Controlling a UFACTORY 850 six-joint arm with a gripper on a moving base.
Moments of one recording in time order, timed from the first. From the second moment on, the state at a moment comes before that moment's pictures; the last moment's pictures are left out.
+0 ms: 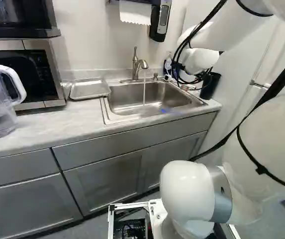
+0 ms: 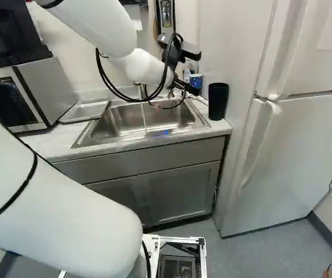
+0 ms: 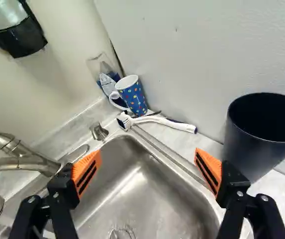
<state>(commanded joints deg) -14.9 12.4 -41.2 22.8 15.2 0.0</state>
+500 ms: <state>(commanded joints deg) -14.9 12.4 -41.2 31.5 16.0 0.0</state>
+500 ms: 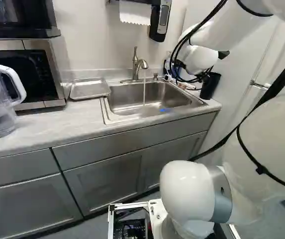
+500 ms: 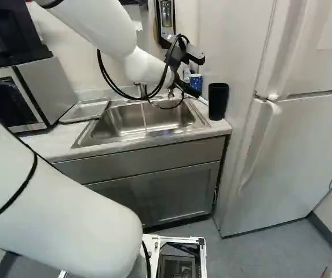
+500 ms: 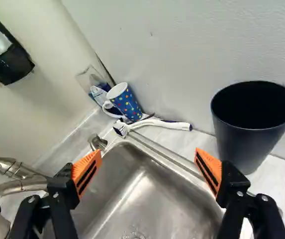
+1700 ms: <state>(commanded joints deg) -20.9 12.7 -41.0 45.0 16.0 0.0</state>
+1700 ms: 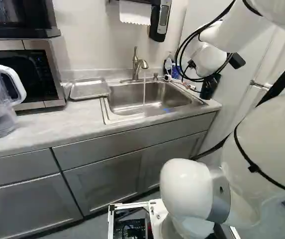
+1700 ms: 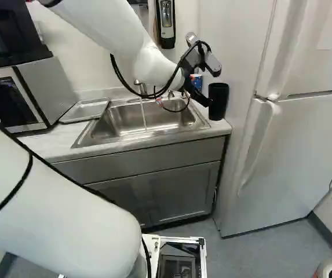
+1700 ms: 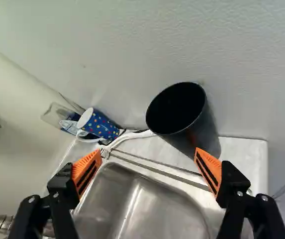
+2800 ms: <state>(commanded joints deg) -25.1 10.9 -42.5 45.4 16.0 -4.4</state>
